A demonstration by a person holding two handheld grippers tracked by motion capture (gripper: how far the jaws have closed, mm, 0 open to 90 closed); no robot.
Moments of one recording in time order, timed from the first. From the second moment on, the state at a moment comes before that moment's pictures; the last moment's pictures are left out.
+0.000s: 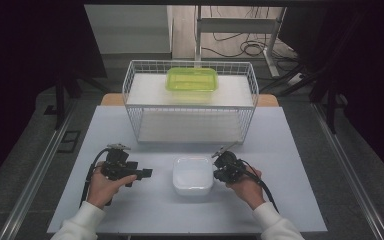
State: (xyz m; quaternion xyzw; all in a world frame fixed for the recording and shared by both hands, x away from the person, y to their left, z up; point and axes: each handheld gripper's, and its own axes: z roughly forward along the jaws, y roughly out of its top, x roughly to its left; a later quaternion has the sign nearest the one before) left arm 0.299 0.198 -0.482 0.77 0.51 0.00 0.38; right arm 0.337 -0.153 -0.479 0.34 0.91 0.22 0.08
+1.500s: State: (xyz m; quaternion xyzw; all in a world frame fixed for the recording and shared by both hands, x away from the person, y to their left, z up) left arm 0.289 0.188 -0.466 0.75 0.51 0.00 0.42; right arm 0.322 -0.245 -0.454 0.47 0.77 0.42 0.04
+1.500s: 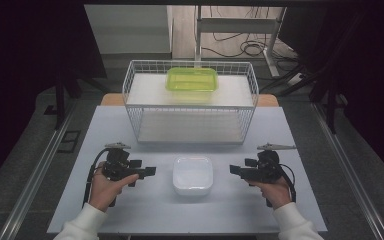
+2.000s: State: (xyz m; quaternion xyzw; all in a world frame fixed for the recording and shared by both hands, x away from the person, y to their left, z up) left arm 0.294 0.178 -0.470 0.72 0.52 -0.04 0.46; right arm 0.322 -0.231 -0.456 0.46 0.77 0.44 0.01
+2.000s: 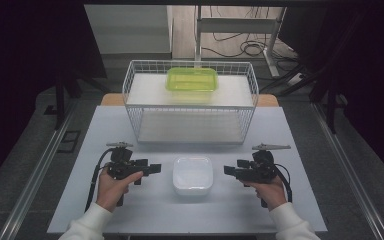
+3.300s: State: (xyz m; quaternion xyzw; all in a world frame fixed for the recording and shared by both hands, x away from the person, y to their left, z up) left arm 0.321 0.146 -0.515 0.66 0.55 -0.21 0.47; right arm 0.346 -0.197 -0.494 0.49 0.73 0.44 -0.16
